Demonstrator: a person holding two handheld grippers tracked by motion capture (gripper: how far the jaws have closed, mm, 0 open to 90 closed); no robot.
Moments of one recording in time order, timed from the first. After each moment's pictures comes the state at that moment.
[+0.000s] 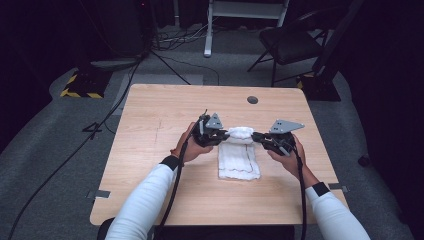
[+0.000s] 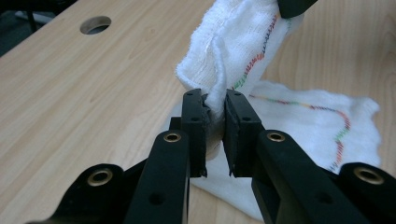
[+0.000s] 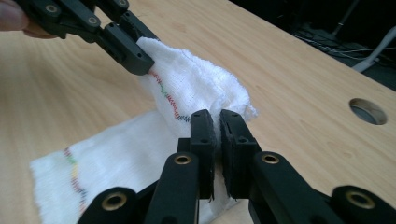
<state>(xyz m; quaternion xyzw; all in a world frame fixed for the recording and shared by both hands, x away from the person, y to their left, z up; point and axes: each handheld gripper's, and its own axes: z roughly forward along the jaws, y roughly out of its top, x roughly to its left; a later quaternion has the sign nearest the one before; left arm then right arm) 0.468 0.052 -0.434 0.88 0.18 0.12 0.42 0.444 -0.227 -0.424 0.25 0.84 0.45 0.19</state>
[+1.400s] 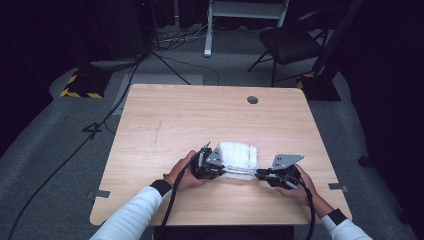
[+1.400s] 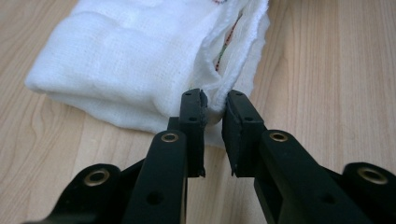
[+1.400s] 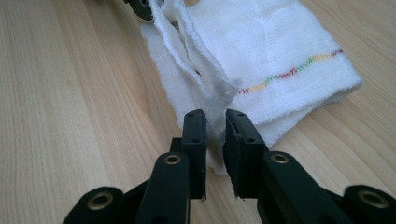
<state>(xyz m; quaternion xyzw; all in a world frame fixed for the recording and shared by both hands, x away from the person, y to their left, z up) 0.395 0.052 -0.477 0.93 0.11 0.07 0.35 0.371 -0.245 -0.473 0.20 0.90 0.38 0.11</state>
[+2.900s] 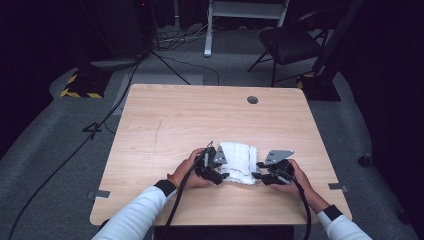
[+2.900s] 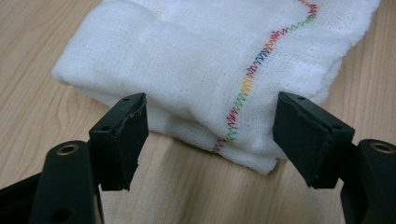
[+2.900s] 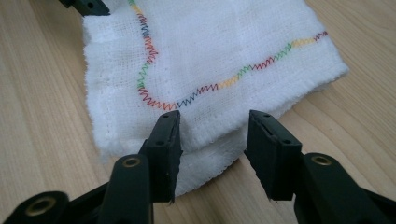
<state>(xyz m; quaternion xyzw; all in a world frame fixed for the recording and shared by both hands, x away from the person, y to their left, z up) 0.399 0.035 -0.482 0.92 0.16 0.13 0.32 0.389 -0.231 -0.481 0.23 0.91 0.33 0.14</state>
